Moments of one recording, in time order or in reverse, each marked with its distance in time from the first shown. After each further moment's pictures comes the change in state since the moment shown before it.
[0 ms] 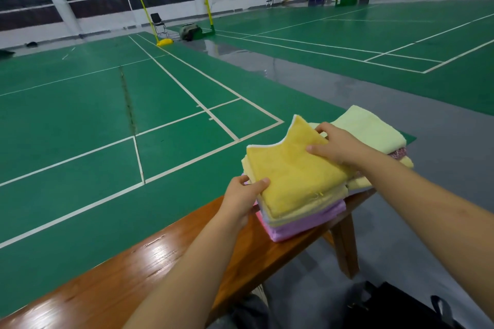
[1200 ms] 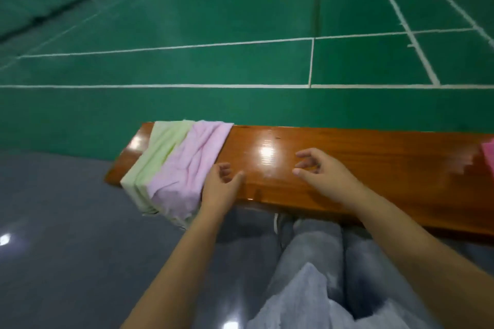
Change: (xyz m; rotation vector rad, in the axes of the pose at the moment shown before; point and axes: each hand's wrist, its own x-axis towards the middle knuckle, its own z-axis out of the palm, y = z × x) left_hand -0.217 -0.185 -0.345 0.191 0.977 0.005; right_hand -0.201 -0.220 0.322 0.298 -0.764 -0.455
